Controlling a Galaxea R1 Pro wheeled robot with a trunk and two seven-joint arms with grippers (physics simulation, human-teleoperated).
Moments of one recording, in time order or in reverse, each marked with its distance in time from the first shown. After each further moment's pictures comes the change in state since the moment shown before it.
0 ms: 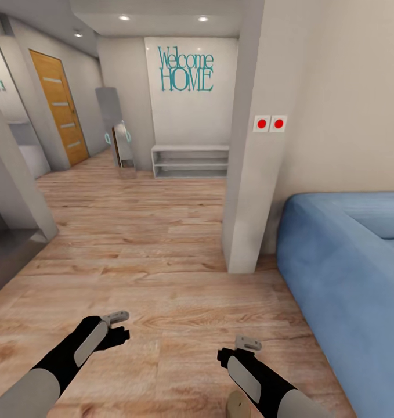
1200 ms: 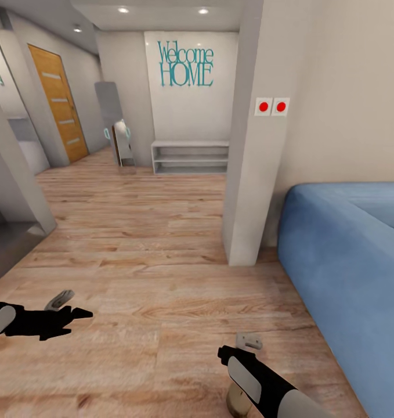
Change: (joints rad) left arm 0.003 0.460 0.041 -0.127 0.304 0.308 -0.676; right arm 0.000 0.000 0.000 0.003 -0.004 -0.053 0.002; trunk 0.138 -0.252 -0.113
